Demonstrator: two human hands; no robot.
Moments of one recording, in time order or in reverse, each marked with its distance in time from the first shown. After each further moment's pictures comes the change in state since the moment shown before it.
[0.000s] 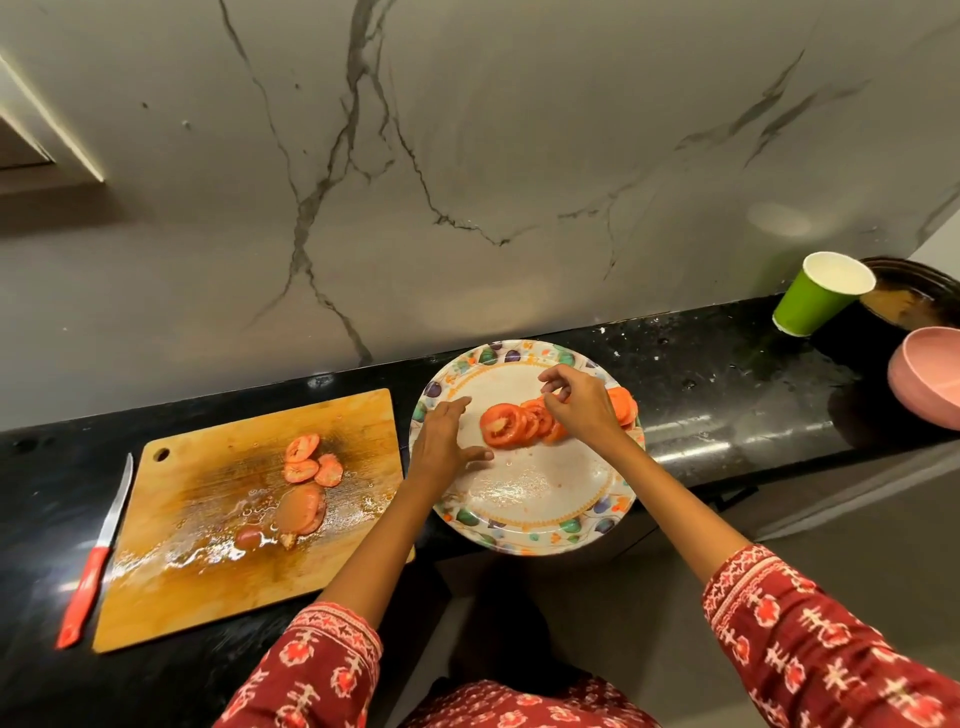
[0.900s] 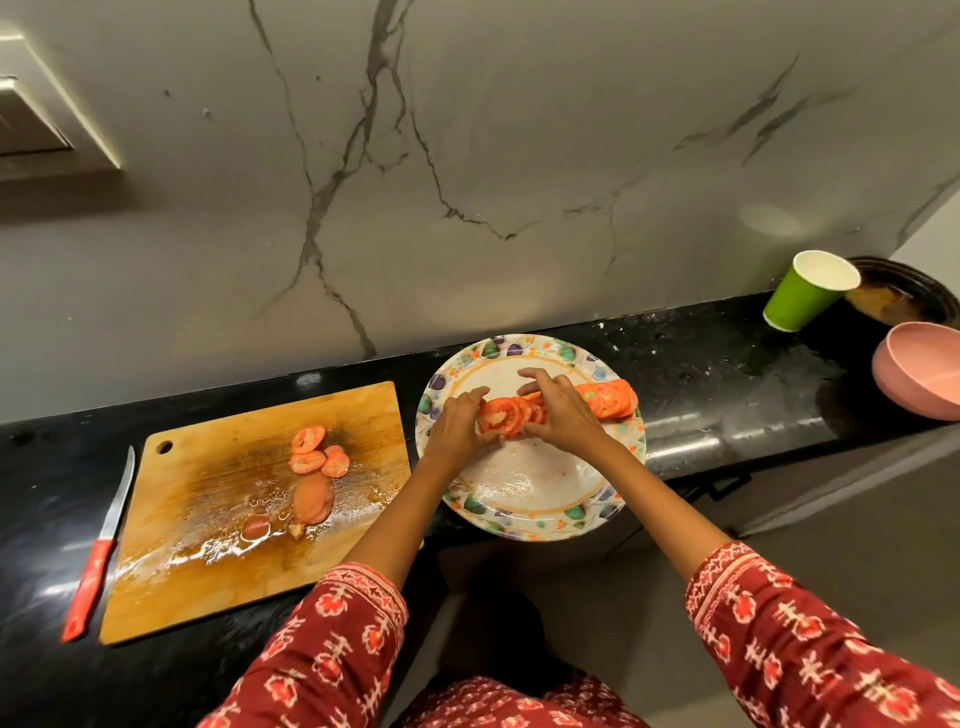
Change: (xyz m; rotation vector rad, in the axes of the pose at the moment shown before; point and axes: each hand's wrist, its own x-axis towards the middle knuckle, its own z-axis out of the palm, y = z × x) left_hand 0.008 0.001 0.004 0.044 -0.059 0.068; right_hand -0.020 -0.017 0.019 -0.220 -0.253 -0.102
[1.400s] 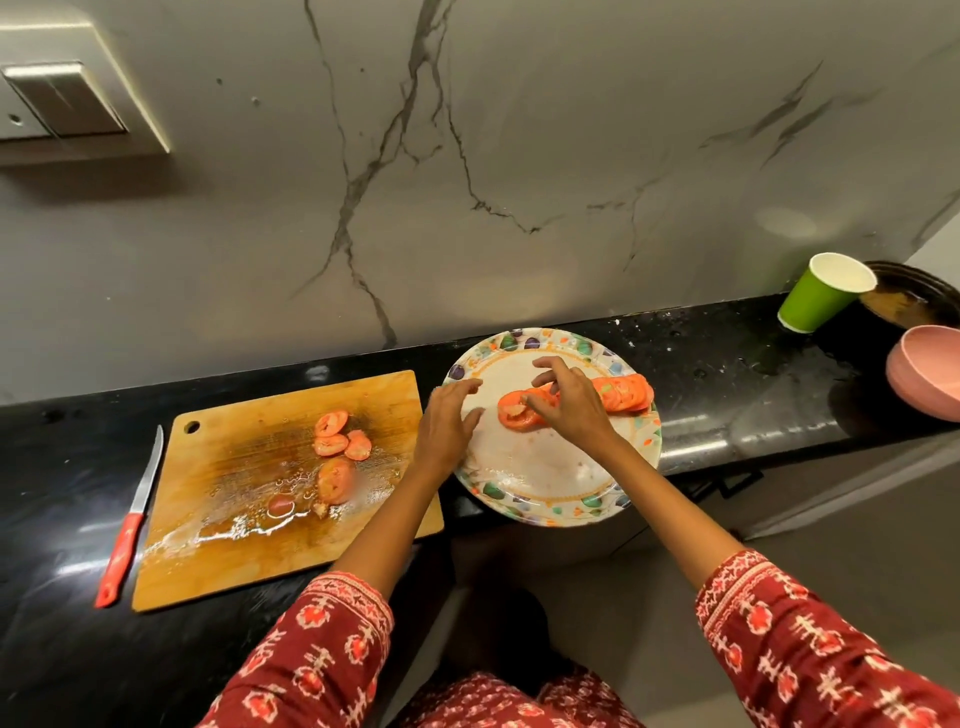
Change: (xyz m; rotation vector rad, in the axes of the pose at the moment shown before) left_hand -0.025 -0.020 -0.019 -0.116 0.299 0.090; right_hand -0.004 -0.020 0.004 0.126 0.205 0.026
